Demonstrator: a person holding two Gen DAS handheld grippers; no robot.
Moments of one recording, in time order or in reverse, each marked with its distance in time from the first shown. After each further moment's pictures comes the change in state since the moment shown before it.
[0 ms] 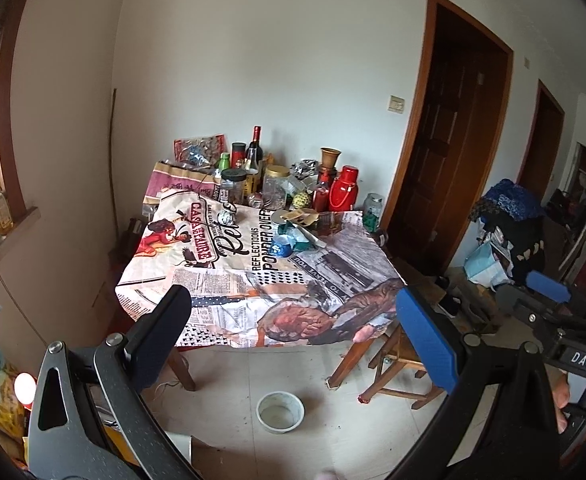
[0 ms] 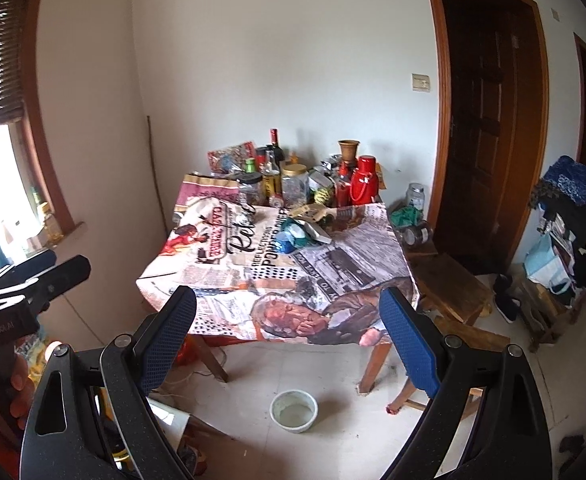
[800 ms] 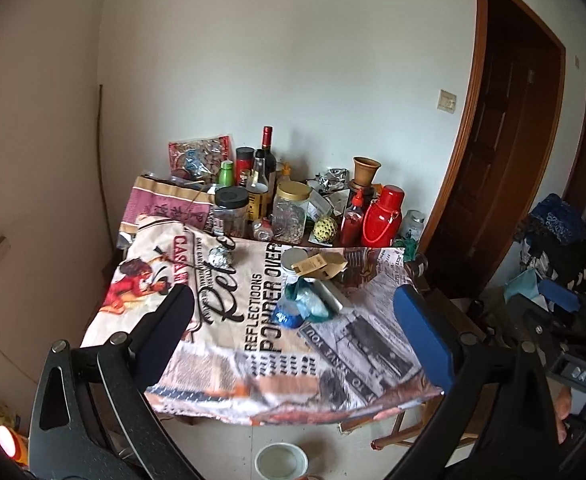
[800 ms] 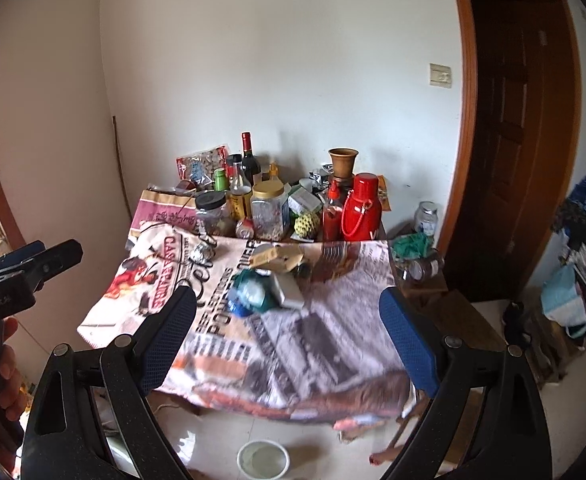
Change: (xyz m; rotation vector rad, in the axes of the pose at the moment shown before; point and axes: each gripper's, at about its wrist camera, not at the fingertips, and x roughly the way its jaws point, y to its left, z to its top) left arm 0.265 -0.014 0.127 -0.025 0.045 0.109; right arm 0.204 -0.078 0.122 -0.028 0.031 0.025
